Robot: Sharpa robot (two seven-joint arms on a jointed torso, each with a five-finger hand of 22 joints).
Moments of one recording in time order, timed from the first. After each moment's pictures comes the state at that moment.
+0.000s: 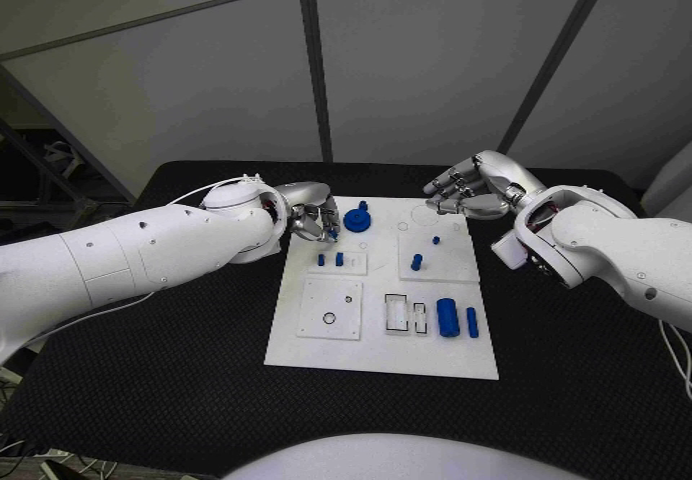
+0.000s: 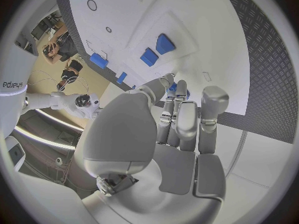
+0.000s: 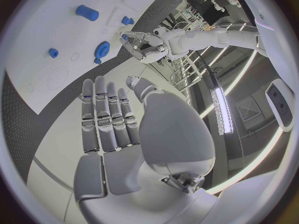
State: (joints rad) left arm 1.19 -0.74 -0.01 1.31 -1.38 -0.11 -0.06; left_hand 1.37 -0.15 0.51 -0.08 0.13 1.11 0.13 0.18 0.09 1.15 0.06 0.34 0.10 1.41 -0.01 1.32 1.10 0.14 1.30 0.09 1.01 1.17; right arm 1.24 -0.77 -0.01 1.48 -0.89 -0.34 0.07; right_hand 1.37 -0.14 0.31 0.06 0.42 0.99 0.19 0.14 0.08 1.09 0.12 0.30 0.17 1.20 0.07 0.12 0.43 0.18 0.88 0.19 0.44 0.43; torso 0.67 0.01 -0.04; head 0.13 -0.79
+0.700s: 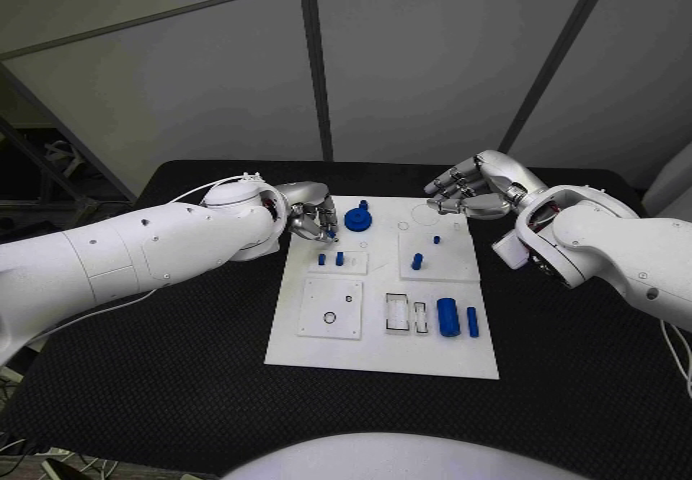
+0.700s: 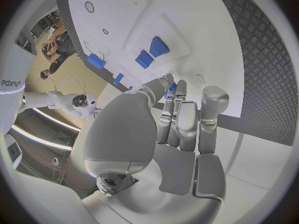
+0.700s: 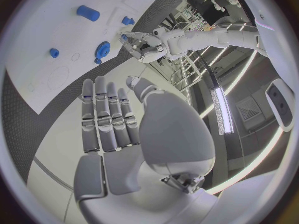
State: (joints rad) left arm 1.19 -0.73 -0.01 1.28 -1.37 -0.09 -0.07; left_hand 1.37 -0.15 0.51 -0.08 0.13 1.11 0.13 0.18 0.09 1.15 0.06 0.34 0.10 1.41 -0.01 1.32 1.10 0.14 1.30 0.09 1.01 1.17; right arm 1.24 -0.77 -0.01 1.48 -0.89 -0.34 0.07; right_hand 1.37 -0.14 0.31 0.06 0.42 0.99 0.19 0.14 0.08 1.09 0.12 0.30 0.17 1.20 0.07 0.12 0.43 0.18 0.88 0.19 0.44 0.43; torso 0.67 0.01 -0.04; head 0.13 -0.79
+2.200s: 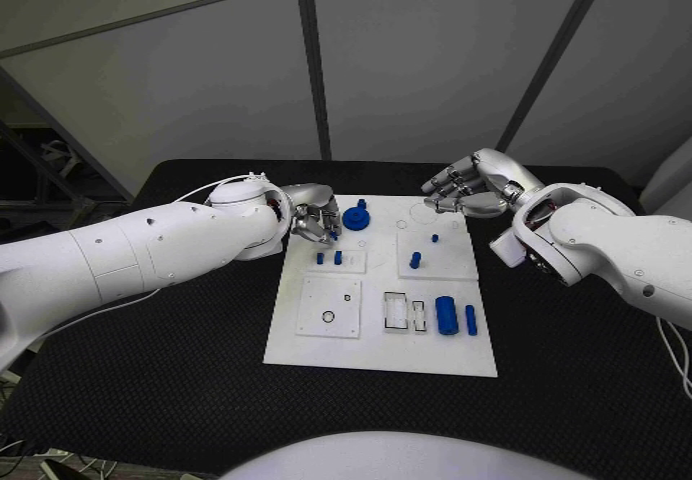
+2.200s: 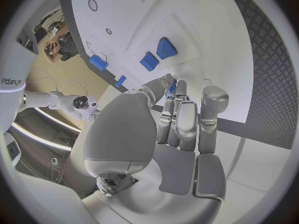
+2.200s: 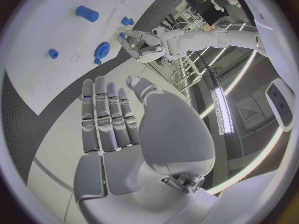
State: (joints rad) left arm 1.20 -0.71 -0.01 1.27 -1.37 -0.06 -0.07; left_hand 1.37 -0.16 0.51 -0.07 0.13 1.10 0.13 0.16 0.09 1.15 0.06 0.32 0.10 1.41 -0.01 1.32 1.09 0.14 1.30 0.09 1.00 1.17; right arm 1.24 -0.77 -0.01 1.48 -0.89 -0.34 0.07; right_hand 1.37 -0.14 0.31 0.06 0.42 0.99 0.19 0.14 0.08 1.09 0.12 0.30 0.18 1.20 0.07 0.12 0.43 0.18 0.88 0.19 0.44 0.43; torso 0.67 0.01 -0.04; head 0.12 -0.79
